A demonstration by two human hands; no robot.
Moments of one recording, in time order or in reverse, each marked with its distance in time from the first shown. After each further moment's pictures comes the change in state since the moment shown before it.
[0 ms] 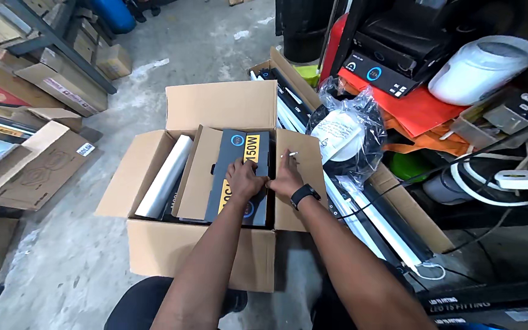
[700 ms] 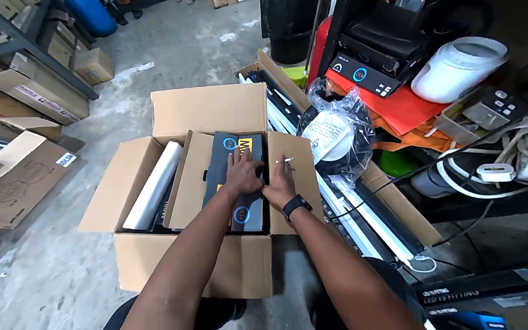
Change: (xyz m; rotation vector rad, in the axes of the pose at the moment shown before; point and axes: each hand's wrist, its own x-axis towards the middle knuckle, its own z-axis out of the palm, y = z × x) left_hand 0.034 0.010 -0.008 0.318 -0.147 0.407; right_hand -0.008 0.006 0.018 0.041 0.153 0.028
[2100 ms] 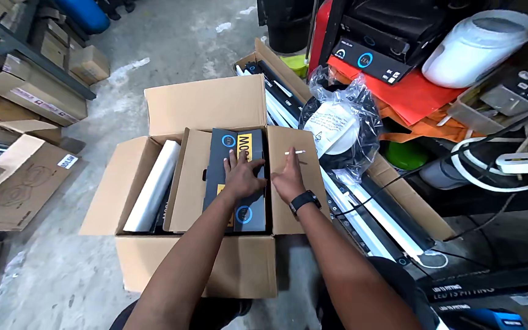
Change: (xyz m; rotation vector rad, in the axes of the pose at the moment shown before) left_hand -0.007 -0.004 0.012 -0.167 -0.005 -0.107; right_hand 0.009 0.017 -0.006 0.352 0.098 0.045
